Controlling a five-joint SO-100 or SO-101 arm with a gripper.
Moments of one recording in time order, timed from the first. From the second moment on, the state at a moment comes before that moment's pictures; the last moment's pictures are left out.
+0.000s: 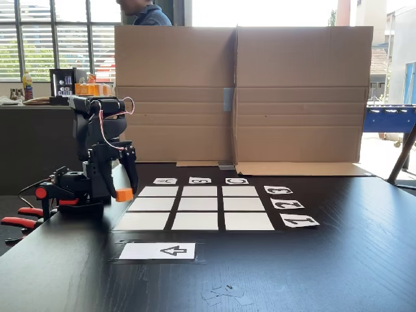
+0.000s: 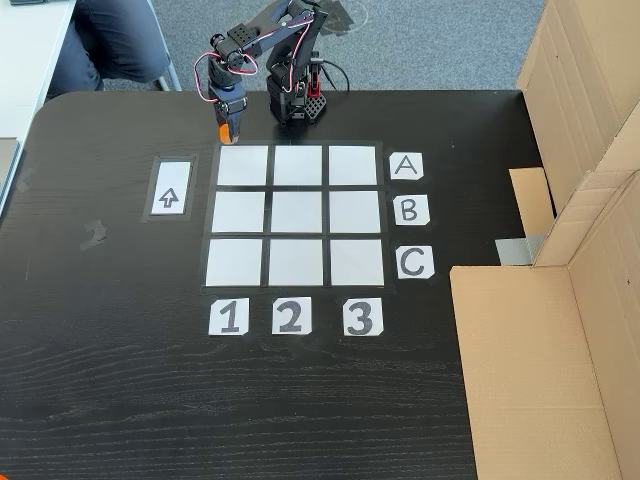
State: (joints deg) arm 49.3 121.3 128.8 77.6 -3.6
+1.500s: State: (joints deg) arm 38.9 103.4 131.9 62.8 -3.3
